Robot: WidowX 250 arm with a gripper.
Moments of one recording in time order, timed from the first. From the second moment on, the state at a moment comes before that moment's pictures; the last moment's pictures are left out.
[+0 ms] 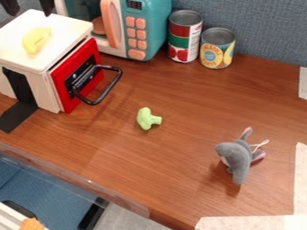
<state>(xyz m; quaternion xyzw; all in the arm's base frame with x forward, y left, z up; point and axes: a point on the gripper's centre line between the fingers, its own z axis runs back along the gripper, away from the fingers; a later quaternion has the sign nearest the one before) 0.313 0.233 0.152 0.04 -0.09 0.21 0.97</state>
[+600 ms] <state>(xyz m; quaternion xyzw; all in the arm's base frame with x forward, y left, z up) 0.321 0.131 0.136 0.01 -0.10 0.07 0.99</state>
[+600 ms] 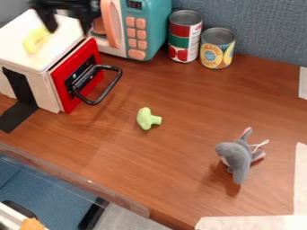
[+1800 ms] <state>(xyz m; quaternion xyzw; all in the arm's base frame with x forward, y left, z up) 0.312 0.042 -0.008 0.02 -0.02 0.04 1.00</state>
